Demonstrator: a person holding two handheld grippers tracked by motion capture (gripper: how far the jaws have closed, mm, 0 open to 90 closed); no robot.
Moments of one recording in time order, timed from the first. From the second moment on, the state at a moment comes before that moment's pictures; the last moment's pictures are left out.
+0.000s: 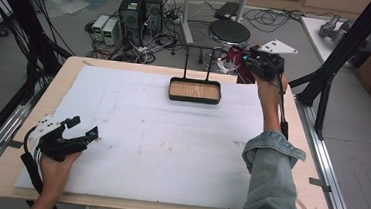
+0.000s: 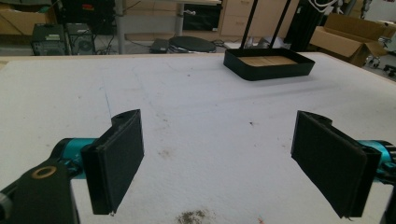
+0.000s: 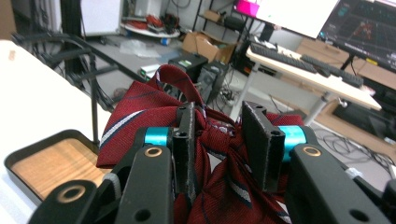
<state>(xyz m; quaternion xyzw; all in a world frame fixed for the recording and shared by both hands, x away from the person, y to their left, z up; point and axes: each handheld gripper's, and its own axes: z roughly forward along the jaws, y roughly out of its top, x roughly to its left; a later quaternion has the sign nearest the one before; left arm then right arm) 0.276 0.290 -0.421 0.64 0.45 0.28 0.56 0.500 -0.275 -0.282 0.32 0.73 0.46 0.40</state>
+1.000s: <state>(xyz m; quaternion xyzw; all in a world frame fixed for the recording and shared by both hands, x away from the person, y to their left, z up) 0.275 0.292 -0.421 0.64 0.45 0.27 0.56 0.525 -0.244 -0.327 0.33 0.80 0.37 0.36</state>
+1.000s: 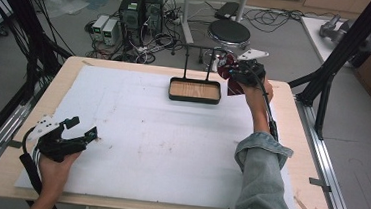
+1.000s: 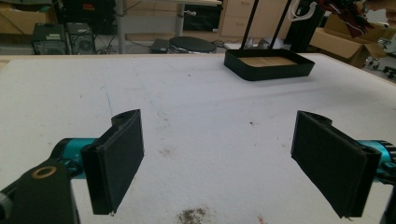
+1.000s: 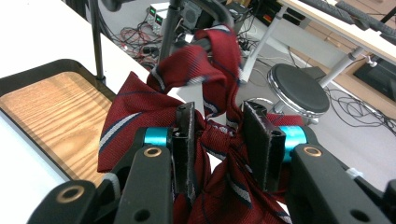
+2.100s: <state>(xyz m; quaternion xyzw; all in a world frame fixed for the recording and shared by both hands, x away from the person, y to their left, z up) 0.275 0.290 -0.421 0.65 0.45 0.27 0.56 0.527 -0.237 -0.332 0.33 0.80 0.36 0.35</state>
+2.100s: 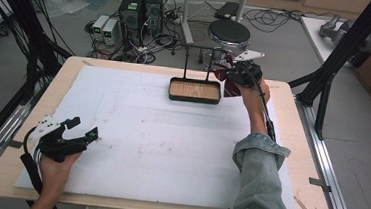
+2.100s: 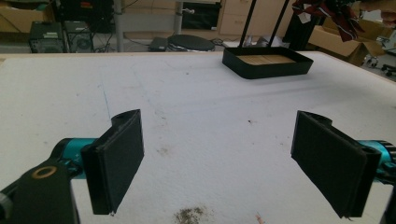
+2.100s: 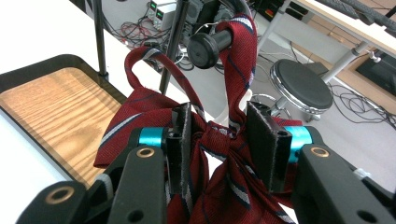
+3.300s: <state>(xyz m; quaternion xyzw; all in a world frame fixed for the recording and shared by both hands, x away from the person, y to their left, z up) 0.280 0.285 -0.422 0.65 0.44 0.27 0.56 0.470 -0.271 -0.290 0.32 0.77 0.42 0.36</state>
